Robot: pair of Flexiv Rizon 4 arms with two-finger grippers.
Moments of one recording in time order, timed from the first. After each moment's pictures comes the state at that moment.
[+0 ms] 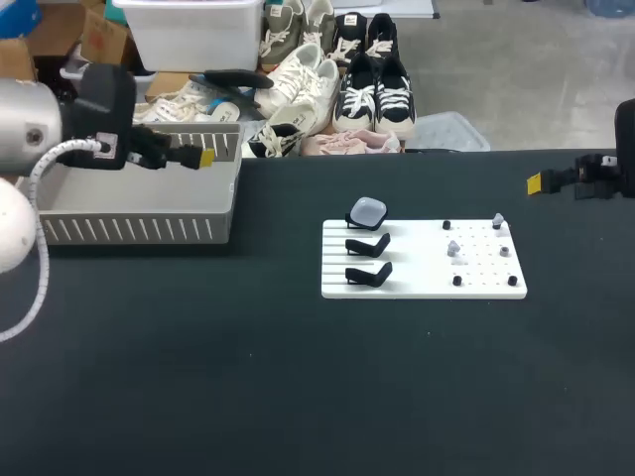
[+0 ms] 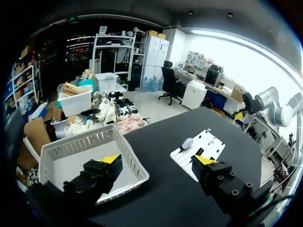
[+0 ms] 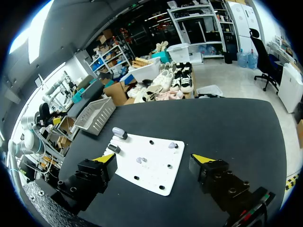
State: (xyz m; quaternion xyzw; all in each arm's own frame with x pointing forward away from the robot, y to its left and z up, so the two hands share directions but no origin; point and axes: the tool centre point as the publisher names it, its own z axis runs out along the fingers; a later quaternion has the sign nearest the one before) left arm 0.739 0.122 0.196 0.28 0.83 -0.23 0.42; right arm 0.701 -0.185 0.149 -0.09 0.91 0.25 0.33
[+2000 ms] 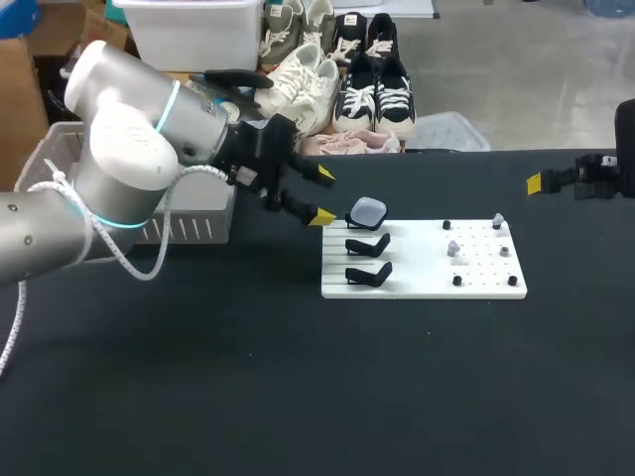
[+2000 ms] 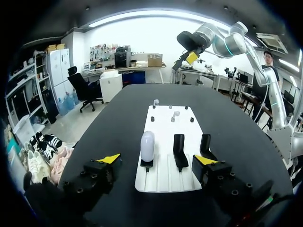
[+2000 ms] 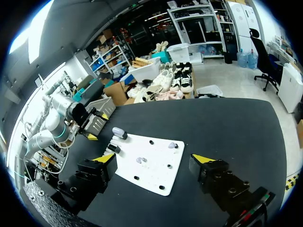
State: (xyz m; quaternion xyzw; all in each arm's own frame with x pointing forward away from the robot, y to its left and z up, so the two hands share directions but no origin) left arm 0.783 -0.051 0.056 0.63 0.63 -0.34 0.32; right arm 0.701 -0.185 0.149 -0.09 0.91 0.25 0.33
